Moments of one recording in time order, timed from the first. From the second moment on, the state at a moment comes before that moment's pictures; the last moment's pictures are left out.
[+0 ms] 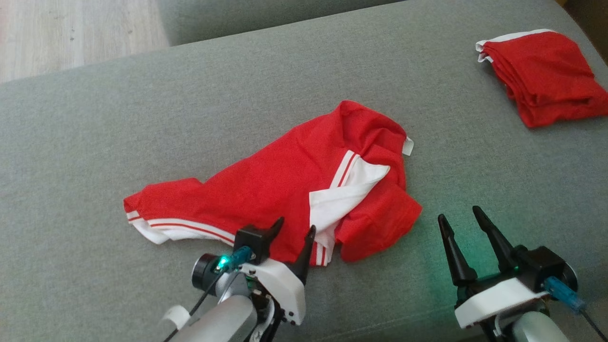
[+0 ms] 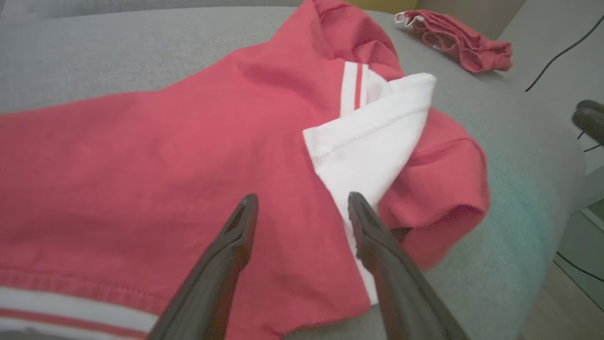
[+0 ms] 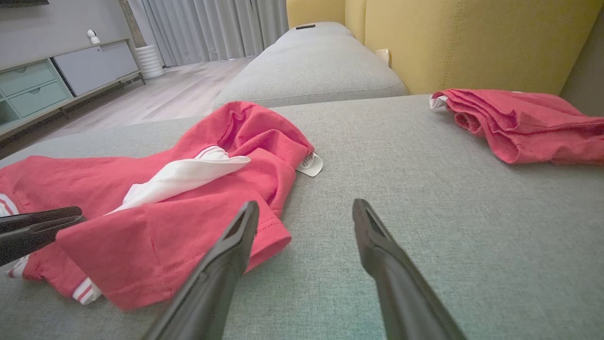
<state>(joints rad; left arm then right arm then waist) -0.37 0.12 -0.95 0.52 -0.64 0.22 -0.24 -0.01 -0.19 0.22 0.29 0.24 0.13 -0.25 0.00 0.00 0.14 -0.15</state>
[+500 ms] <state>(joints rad) -0.48 0.11 -1.01 0.57 -0.52 0.25 -0.24 -0.01 -0.19 0.24 0.29 0.24 0.13 -0.25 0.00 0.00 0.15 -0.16</state>
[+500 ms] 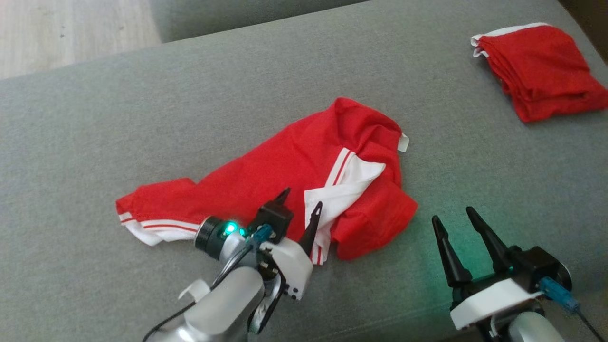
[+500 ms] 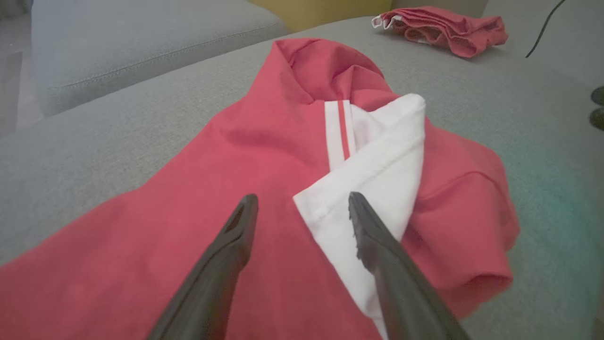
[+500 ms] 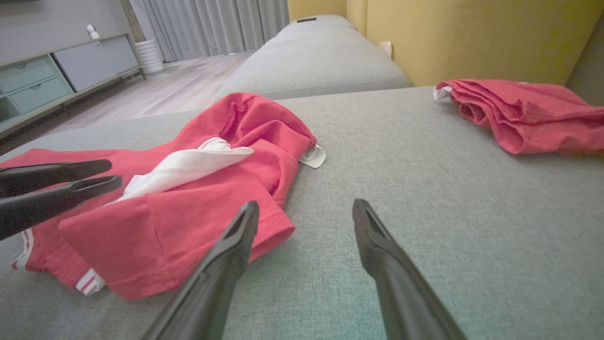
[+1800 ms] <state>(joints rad) -0.40 0.55 -0.91 -0.01 -0.24 0.51 -0.20 0.01 -0.20 0.20 0.30 0.24 0.13 -0.25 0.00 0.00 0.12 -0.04</state>
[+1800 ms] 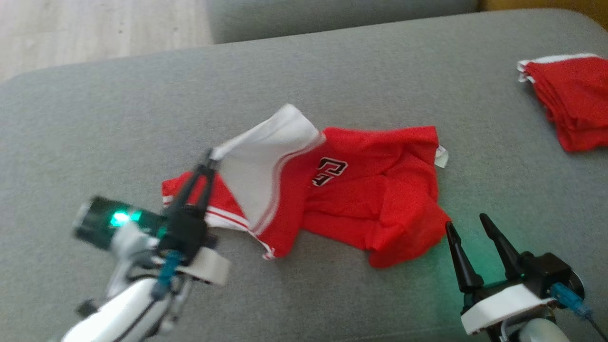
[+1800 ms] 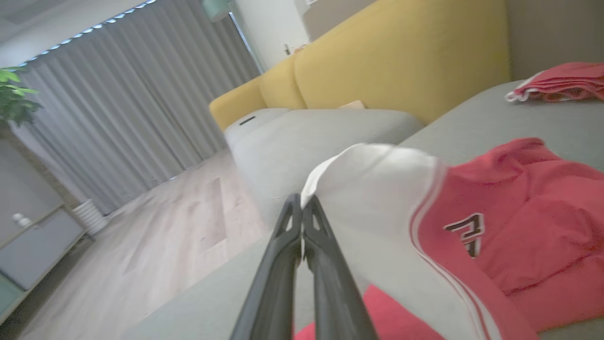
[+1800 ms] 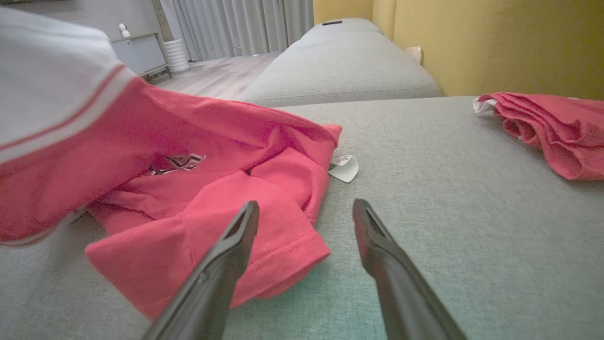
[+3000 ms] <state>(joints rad) -0.03 0.78 -0.58 -0.08 -0.48 0.70 -0.24 -0.23 -0.54 0.71 0.22 0.69 0.13 -0.19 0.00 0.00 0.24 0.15</state>
